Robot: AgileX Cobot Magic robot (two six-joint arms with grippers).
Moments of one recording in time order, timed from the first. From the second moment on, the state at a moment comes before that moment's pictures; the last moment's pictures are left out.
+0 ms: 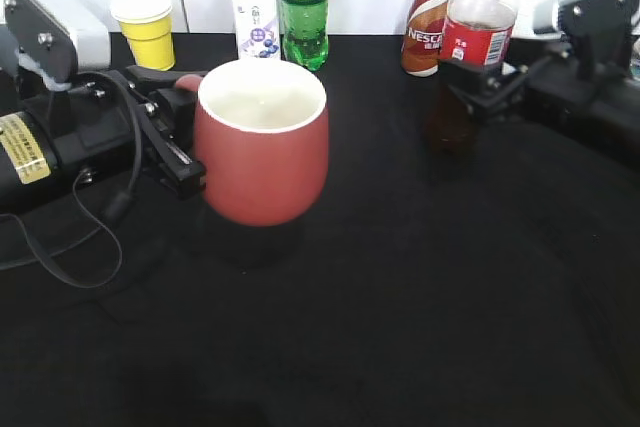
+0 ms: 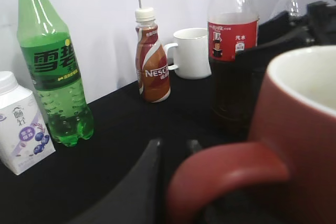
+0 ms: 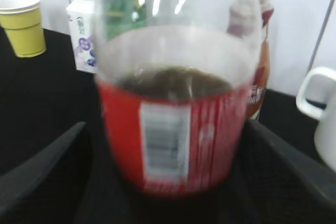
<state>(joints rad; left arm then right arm) -0.46 1.55 -0.51 0.47 -0.90 -0.19 0.18 1.80 -0.70 -0.46 -0.95 0.24</state>
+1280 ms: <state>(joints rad) -0.46 1.55 -0.55 0.57 -0.88 -0.27 0.18 1.55 -0.73 -0.75 -0.90 0.26</state>
